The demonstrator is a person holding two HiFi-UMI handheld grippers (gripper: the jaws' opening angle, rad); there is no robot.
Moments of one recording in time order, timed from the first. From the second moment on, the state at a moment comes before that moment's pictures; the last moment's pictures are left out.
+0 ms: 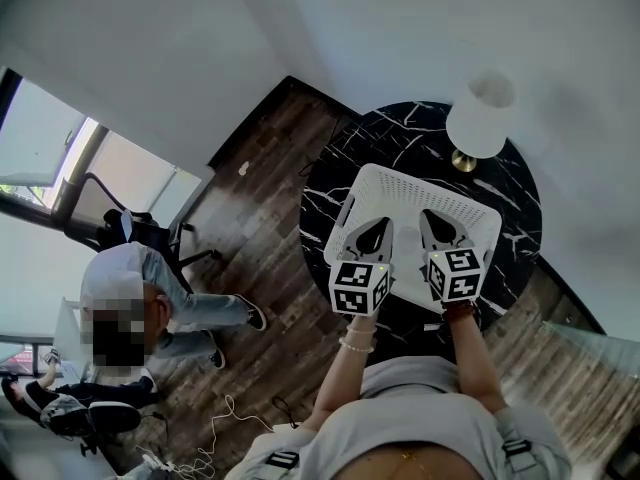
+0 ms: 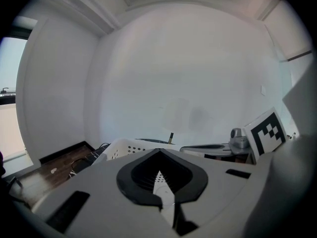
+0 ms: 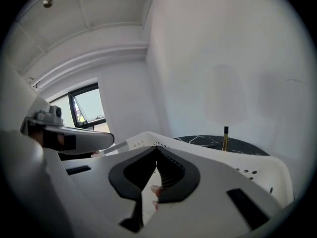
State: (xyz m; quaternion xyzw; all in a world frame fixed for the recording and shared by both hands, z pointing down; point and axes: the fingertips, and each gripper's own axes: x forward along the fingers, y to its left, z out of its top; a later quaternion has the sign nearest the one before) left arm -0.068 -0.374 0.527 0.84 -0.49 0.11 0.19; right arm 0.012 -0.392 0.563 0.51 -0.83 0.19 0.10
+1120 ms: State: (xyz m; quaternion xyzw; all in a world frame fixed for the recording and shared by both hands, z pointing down) left arm -0.074 -0.397 0.551 0.85 -0.47 0.13 0.22; right arm -0.017 -0.385 0.701 0.36 -0.81 0.27 0.38
